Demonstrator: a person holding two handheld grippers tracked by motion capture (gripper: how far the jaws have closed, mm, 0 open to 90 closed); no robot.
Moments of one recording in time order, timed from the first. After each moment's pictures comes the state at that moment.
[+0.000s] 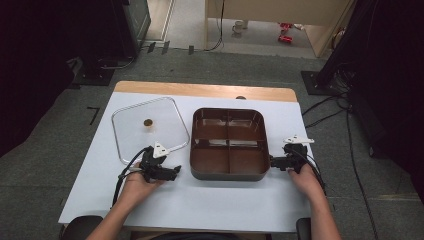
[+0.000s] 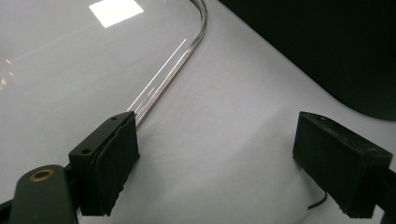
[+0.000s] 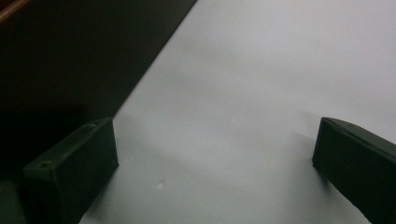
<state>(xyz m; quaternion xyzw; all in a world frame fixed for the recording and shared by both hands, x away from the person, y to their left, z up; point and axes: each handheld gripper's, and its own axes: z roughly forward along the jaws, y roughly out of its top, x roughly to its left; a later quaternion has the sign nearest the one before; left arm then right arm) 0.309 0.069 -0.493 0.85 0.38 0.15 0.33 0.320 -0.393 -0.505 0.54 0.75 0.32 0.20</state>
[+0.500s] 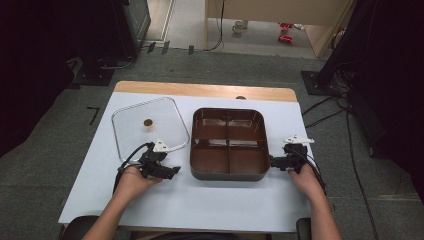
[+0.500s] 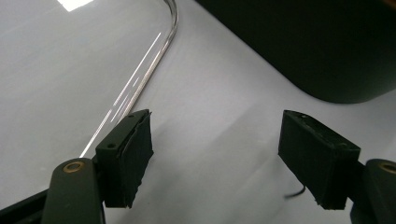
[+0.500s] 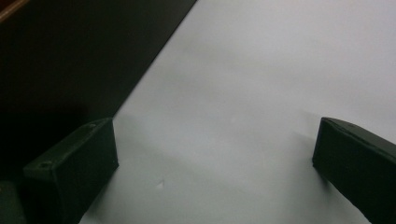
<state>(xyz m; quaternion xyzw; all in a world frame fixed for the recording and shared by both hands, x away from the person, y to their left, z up) 0.315 0.073 -0.472 0.88 0.35 0.09 0.31 0.320 -0.393 -0.505 0.54 0.75 0.32 0.20</state>
